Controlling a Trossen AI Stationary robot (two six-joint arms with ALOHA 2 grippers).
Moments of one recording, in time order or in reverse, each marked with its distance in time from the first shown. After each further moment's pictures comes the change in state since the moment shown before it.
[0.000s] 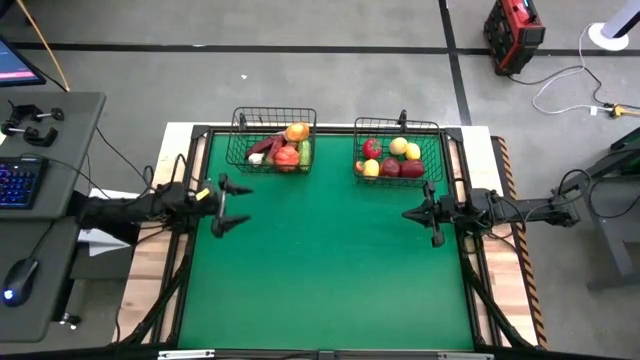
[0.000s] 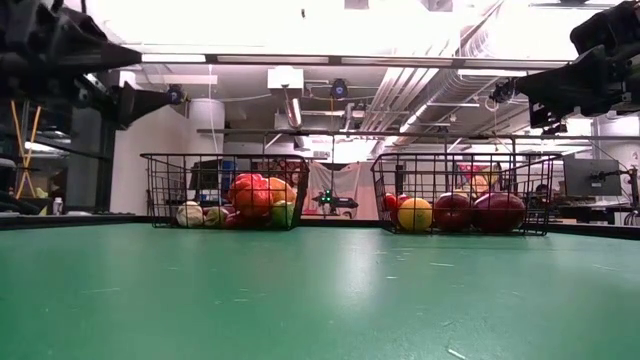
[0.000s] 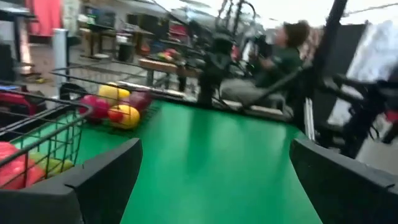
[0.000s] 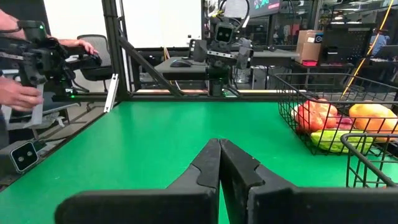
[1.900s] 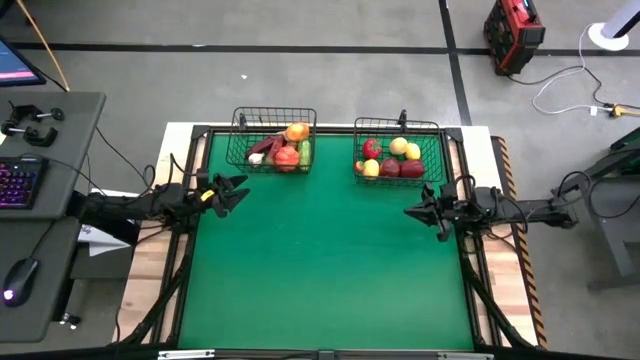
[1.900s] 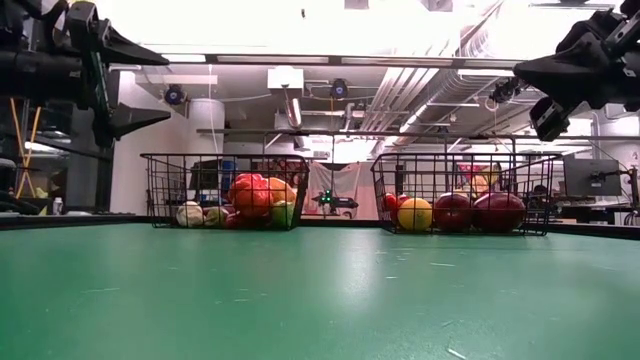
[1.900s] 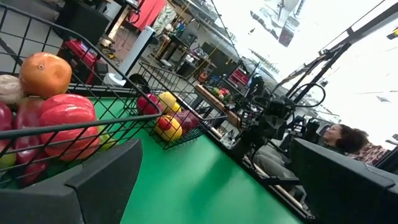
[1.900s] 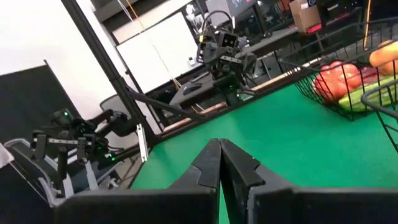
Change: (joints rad) left arm -0.057 0.009 -0.002 0.054 -0.402 -0.450; right arm -0.018 -0.026 0.000 0.051 0.007 0.444
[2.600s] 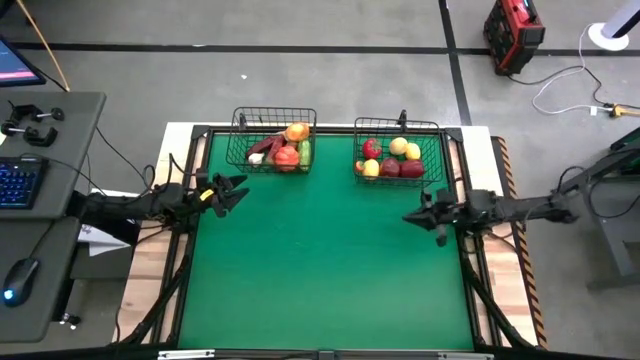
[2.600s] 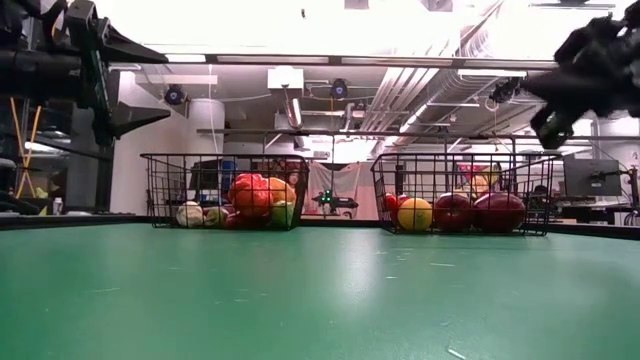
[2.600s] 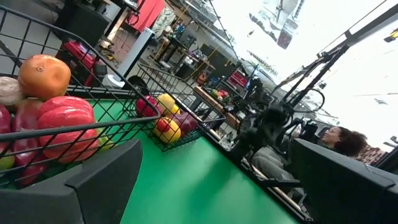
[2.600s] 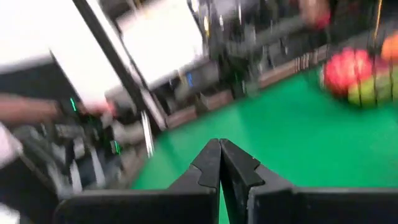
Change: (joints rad) left arm 0.000 -0.009 0.001 0.002 -0.003 0.000; right arm 0.050 0.049 0.001 -0.047 -0.004 0.000
